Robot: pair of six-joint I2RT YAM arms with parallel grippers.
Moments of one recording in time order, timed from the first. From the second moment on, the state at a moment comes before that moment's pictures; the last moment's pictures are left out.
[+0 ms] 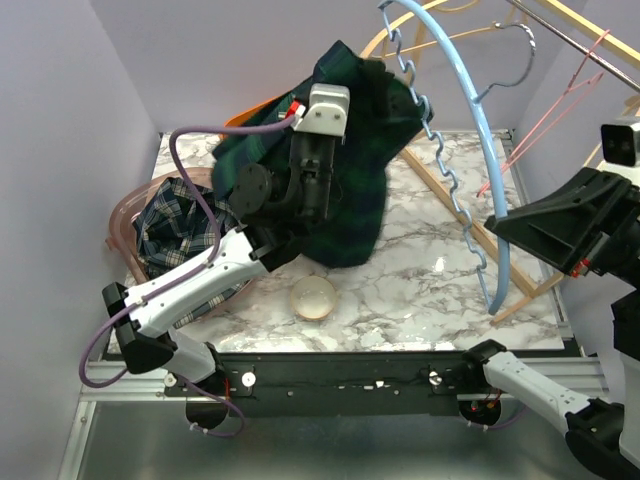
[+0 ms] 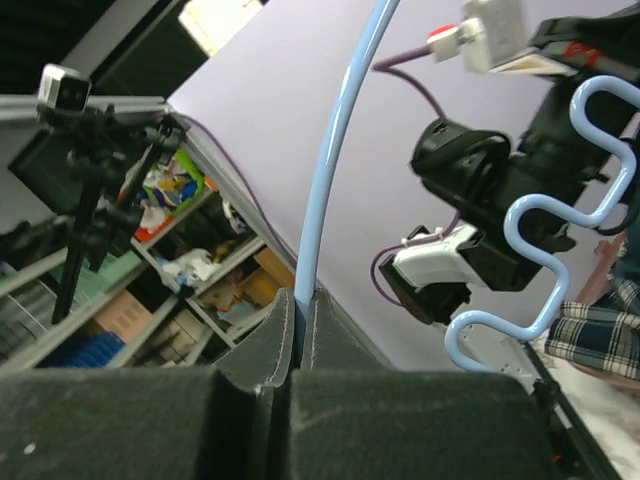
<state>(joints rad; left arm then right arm) -1.05 1.45 1.64 0.65 -0.74 0.69 0.45 0.84 1.72 -0.27 -0.74 1.20</state>
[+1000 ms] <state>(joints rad) -0.81 1.45 1.89 0.59 -0.80 1.06 0.45 0.63 1.67 -0.52 -0.32 0.77</state>
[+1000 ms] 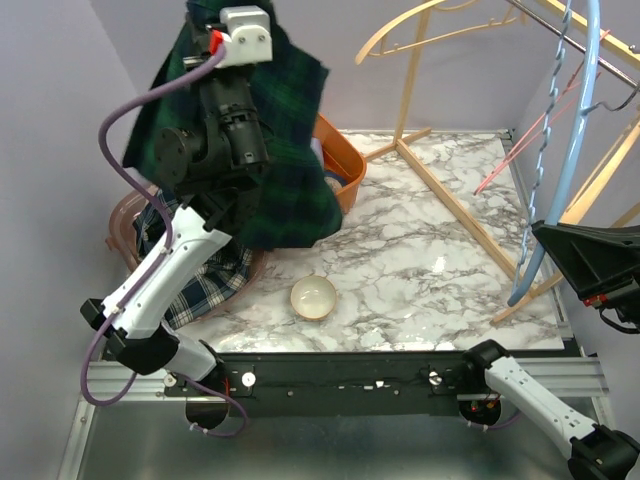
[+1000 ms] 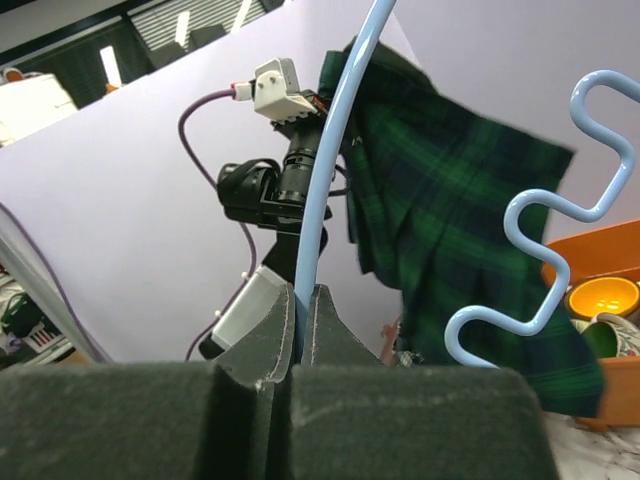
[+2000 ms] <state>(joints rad) -0.15 1.30 1.37 0.51 -1.10 0.93 0.45 0.62 1.54 -0.51 -0.26 0.73</state>
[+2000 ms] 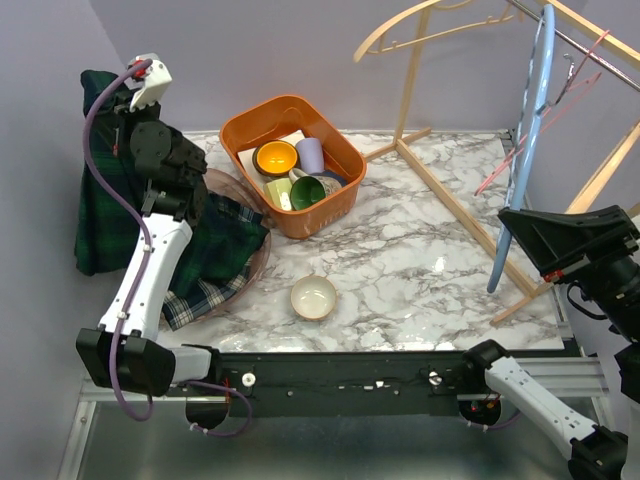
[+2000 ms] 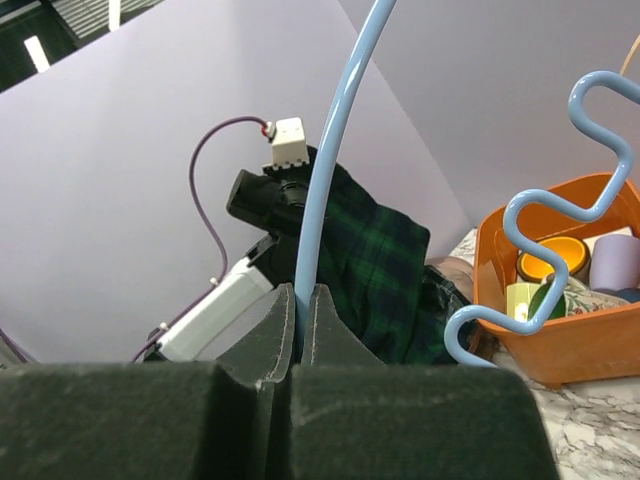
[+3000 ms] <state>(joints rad) 0.10 1.05 0.92 -0.57 -0.66 -0.72 0.45 0.58 1.44 -0.49 -0.22 0.73</state>
